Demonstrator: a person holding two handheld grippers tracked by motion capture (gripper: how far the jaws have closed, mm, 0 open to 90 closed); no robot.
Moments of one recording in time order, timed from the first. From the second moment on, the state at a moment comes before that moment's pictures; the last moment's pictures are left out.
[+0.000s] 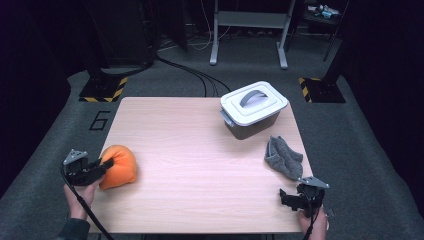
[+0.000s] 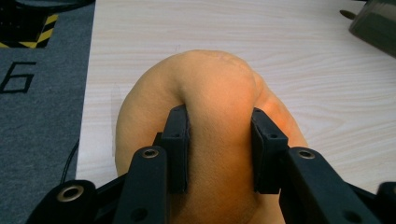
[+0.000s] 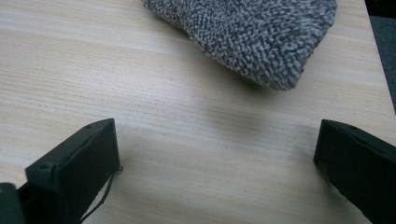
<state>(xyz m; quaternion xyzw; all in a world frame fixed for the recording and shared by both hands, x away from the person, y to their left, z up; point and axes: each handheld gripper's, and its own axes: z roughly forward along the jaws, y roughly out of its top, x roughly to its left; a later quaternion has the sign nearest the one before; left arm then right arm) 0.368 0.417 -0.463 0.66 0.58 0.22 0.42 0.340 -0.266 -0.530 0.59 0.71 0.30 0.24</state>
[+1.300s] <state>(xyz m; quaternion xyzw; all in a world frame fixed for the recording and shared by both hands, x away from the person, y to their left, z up) 0.365 0.396 -0.431 0.67 0.56 0.24 0.43 0.340 -0.266 -0.530 0.58 0.71 0.30 0.24</state>
